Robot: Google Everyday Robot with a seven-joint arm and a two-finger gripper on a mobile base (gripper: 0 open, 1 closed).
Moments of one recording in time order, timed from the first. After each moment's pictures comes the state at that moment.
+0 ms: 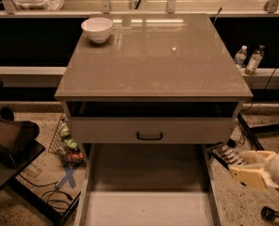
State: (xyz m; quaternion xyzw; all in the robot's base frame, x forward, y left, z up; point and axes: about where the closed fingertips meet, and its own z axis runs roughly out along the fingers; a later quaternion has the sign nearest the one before) arm 0.365 -0.238 0.770 -0.30 0.87 0.21 0.34
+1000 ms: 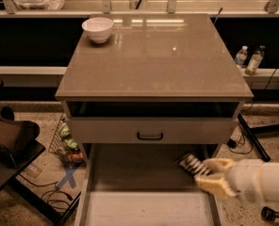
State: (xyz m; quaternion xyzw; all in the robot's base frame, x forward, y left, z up) arm 0.371 -0.173 0.711 -0.37 0.83 0.25 0.34
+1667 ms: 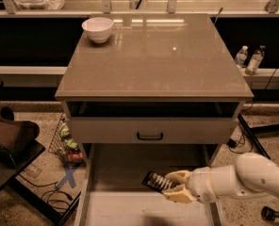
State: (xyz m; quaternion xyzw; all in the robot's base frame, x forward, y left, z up) arm 0.389 -0.100 0.582 -0.48 0.75 0.35 0.30
